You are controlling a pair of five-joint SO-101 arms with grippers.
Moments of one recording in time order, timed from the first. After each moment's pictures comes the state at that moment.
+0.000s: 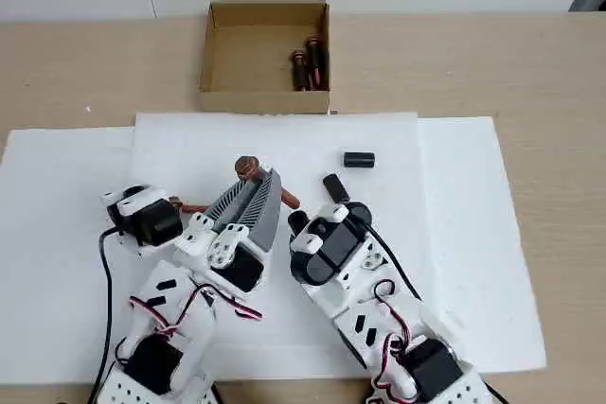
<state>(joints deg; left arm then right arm) 25.8 -102.8 91.6 19.8 39.0 -38.5 -103.0 87.4 47.4 5.4</state>
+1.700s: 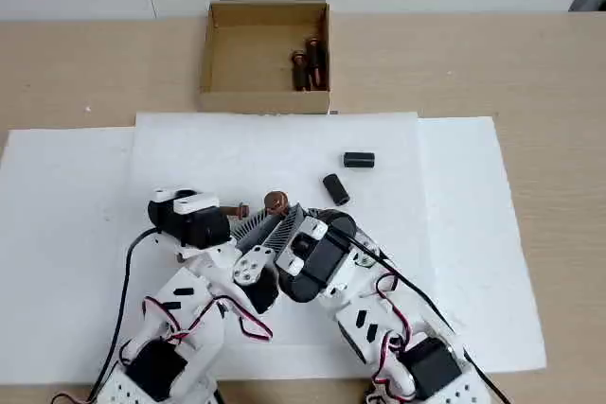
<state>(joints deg) 33.5 -103.9 91.5 36.2 32.9 -35.6 -102.9 87.6 41.8 19.2</state>
